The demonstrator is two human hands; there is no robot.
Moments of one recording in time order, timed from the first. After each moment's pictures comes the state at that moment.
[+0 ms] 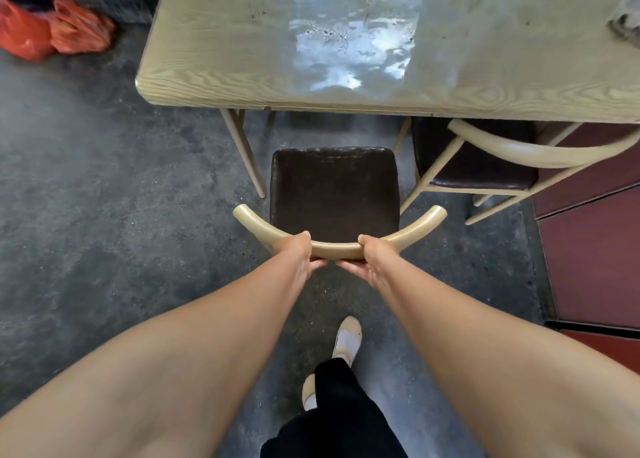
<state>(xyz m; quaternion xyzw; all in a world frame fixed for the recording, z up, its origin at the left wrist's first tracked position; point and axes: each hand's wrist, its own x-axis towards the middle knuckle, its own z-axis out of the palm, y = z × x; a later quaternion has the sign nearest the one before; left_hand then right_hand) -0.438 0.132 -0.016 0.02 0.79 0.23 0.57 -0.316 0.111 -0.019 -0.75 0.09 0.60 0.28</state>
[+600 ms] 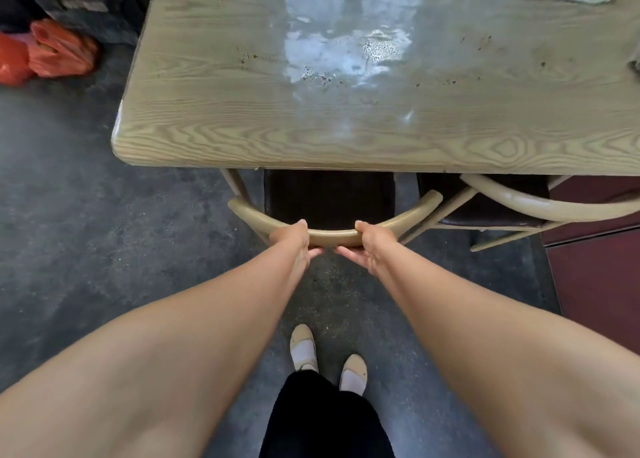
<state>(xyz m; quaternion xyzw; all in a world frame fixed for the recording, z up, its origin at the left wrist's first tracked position) -0.432 0.291 -0.024 0.01 0.78 0.25 0.58 -0.312 0.264 -0.013 -0.73 0.06 0.61 0.29</state>
